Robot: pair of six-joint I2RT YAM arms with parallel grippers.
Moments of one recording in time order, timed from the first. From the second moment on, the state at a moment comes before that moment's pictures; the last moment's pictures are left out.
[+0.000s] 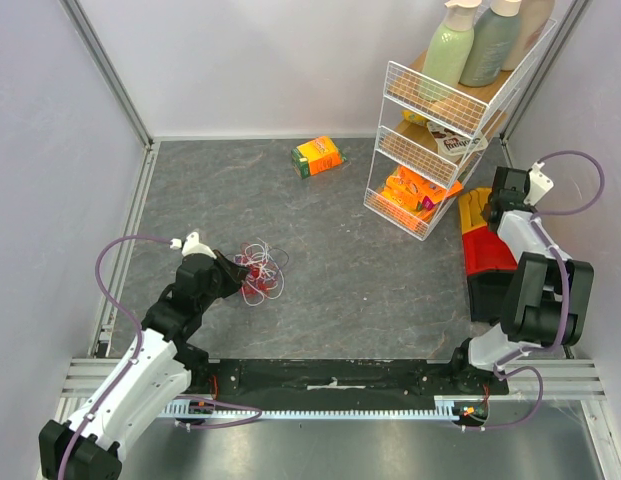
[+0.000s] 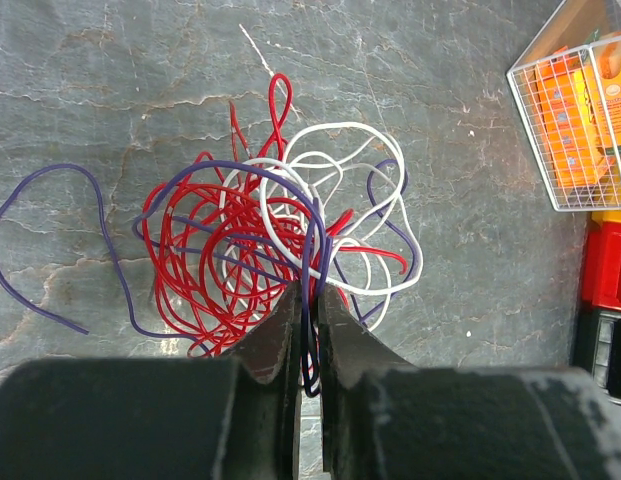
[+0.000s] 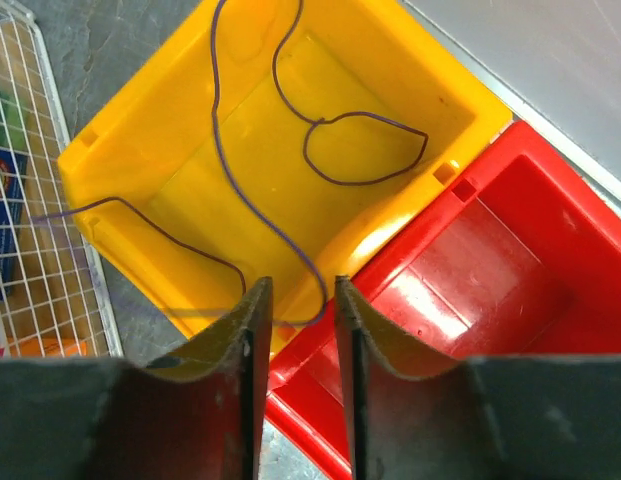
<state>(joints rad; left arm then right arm) -0.40 0.60 0.40 -0.33 -0.09 -0.82 -0.23 1.56 1.00 -0.25 0.44 0.53</state>
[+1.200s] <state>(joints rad) -0.40 0.64 0.48 -0.46 -0.06 -0.81 0.98 1.02 0.69 -0.48 0.20 0.50</state>
